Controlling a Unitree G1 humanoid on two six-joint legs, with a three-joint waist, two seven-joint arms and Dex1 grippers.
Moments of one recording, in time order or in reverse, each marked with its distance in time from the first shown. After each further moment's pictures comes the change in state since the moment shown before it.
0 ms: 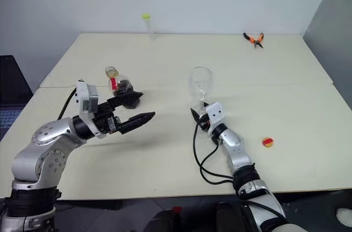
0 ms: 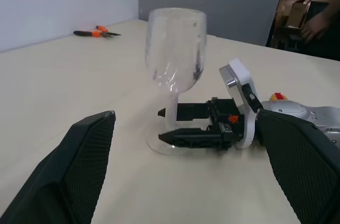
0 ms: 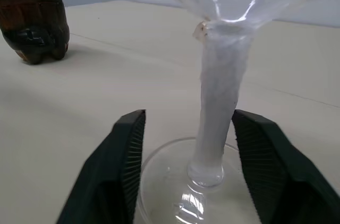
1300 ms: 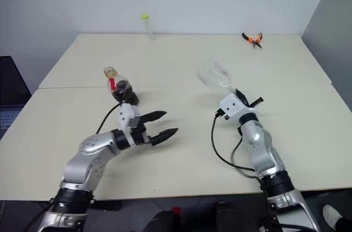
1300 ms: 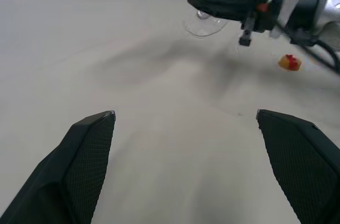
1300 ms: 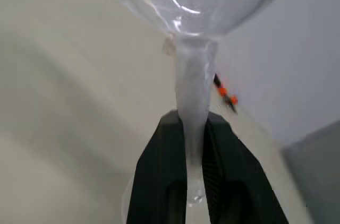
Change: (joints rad) left arm 0.056 -0.148 -0.171 0.188 0.206 -0.185 0.007; right arm 0.187 -0.253 0.069 -0.704 -0.353 0.474 -0.302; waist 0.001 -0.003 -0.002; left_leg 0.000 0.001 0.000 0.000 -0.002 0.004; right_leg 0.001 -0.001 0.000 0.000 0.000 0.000
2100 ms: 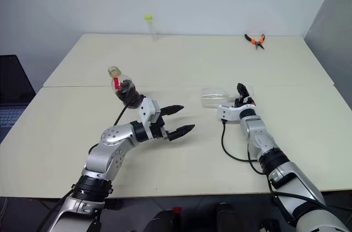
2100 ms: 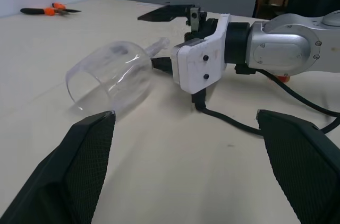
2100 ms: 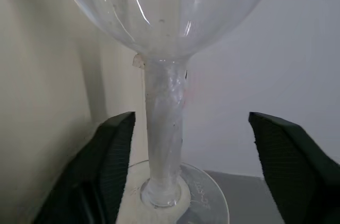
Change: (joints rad) left arm -0.162 -0.136 -0.138 0.103 0.107 -0.081 0.035; right arm -0.315 -0.144 0.338 0.573 -0.591 0.095 -0.257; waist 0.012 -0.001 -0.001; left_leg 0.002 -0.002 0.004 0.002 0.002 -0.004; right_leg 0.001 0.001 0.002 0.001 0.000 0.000
